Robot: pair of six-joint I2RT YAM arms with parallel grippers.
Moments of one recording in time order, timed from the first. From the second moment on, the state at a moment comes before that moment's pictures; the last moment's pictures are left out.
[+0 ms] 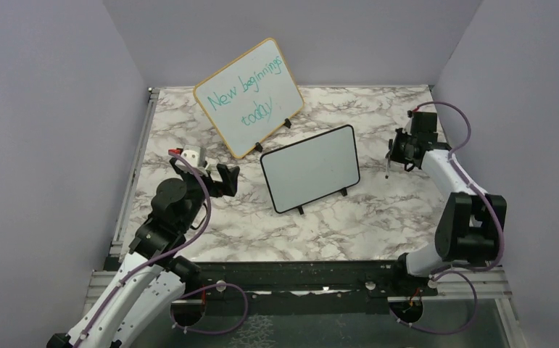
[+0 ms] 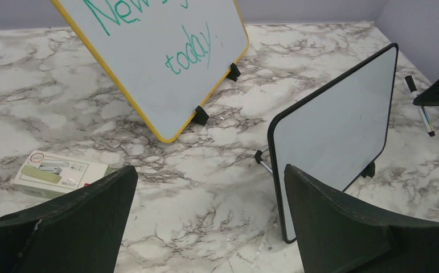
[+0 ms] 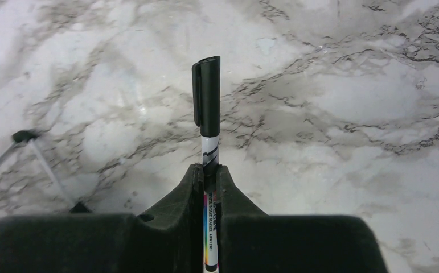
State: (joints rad) left arm -0.53 0.53 0.61 -0.18 -0.20 -0.19; right arm -0.11 1.57 1.05 -0.35 -0.07 0.18
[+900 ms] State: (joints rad) left arm -0.53 0.71 0.87 -0.40 0.09 -0.57; right arm 0.50 1.09 1.02 -0.52 -0.17 0.20
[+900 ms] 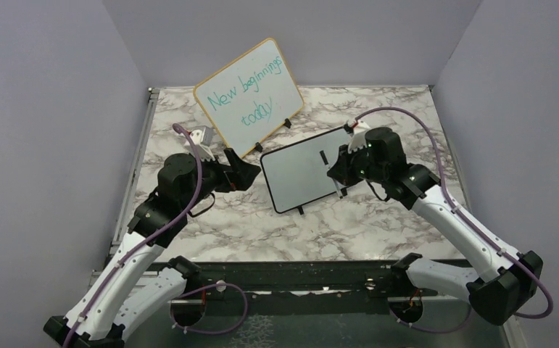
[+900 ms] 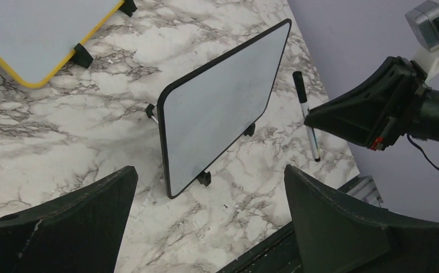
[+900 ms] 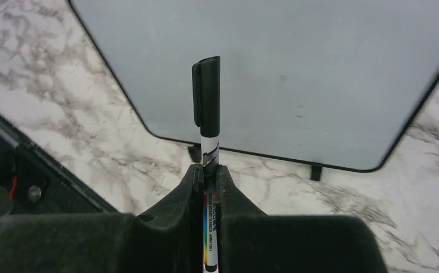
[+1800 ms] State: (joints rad) left arm -0.53 0.89 0.82 -0.33 0.21 -0.85; right arm 1.08 1.43 1.21 -0.36 0.15 0.14
